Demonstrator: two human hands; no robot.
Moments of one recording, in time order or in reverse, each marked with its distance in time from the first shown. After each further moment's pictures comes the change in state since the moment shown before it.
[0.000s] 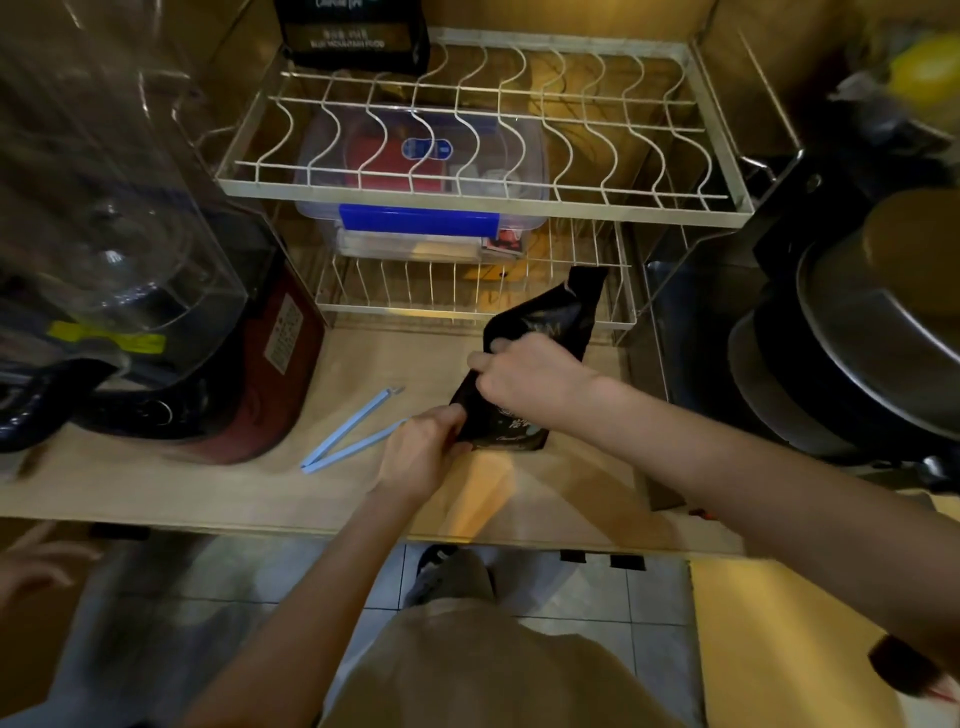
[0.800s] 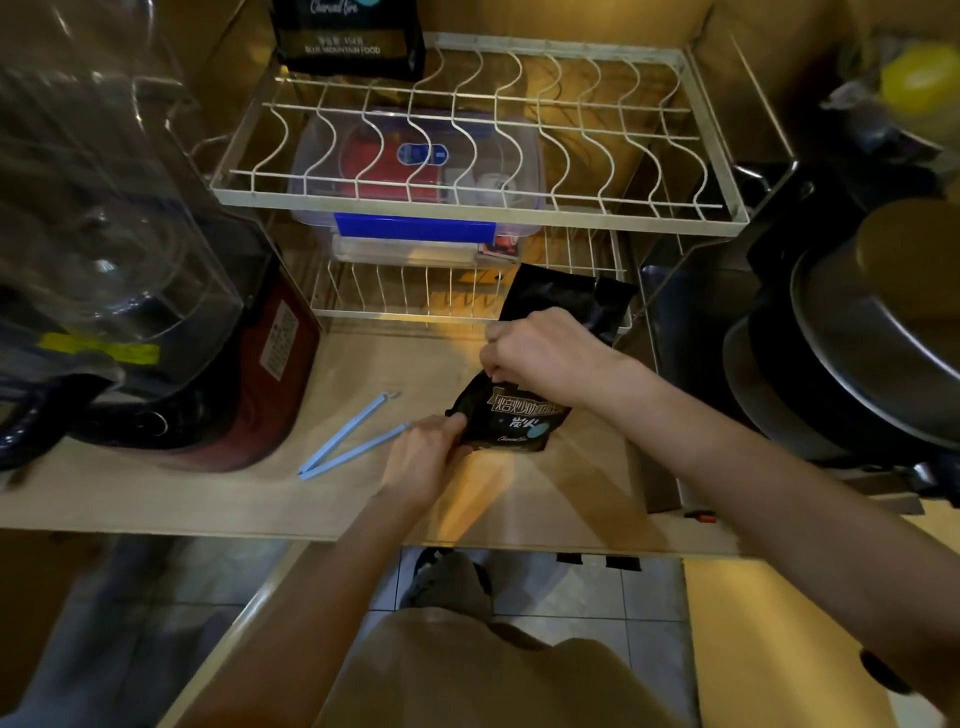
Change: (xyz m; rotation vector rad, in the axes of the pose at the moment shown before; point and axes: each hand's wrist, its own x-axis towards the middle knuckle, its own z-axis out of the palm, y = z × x) left_hand 0.003 0.001 0.003 0.076 -0.048 0.008; right_hand -0.001 0.030 -0.005 0.255 0.135 0.053
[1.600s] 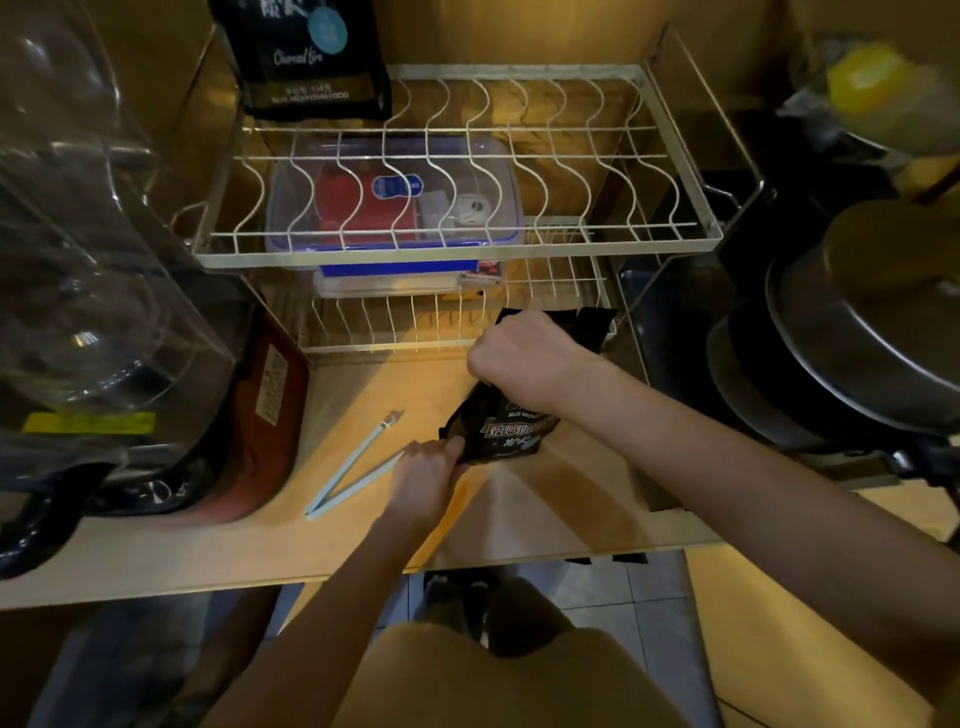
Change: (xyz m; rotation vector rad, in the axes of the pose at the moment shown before) left_hand 0.010 -0.011 -0.003 0.175 -0.080 0.111; right_hand 0.018 -0.010 -0.033 -0.146 -0.160 0.125
